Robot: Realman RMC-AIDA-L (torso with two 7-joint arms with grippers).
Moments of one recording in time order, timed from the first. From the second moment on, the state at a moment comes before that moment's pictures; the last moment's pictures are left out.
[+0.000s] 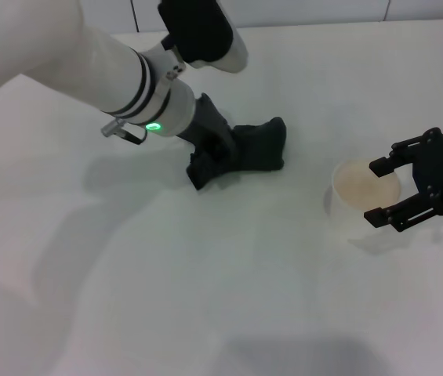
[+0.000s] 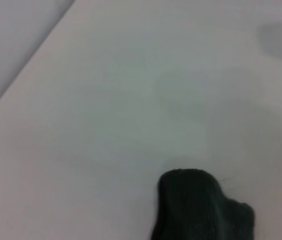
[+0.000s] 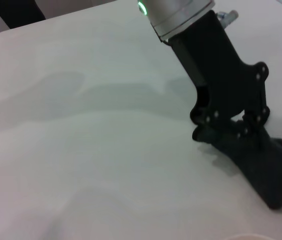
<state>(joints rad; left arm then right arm) -0.93 -2.09 1.64 0.73 2.27 0.91 -2.11 0.53 2.01 -1.02 -1.26 -2.22 -1.75 1.82</state>
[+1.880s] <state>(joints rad) -0.55 -2.08 1.38 1.28 2.25 1.48 -1.91 0.52 2.00 -1.01 -1.26 -2.22 -1.75 1.81</state>
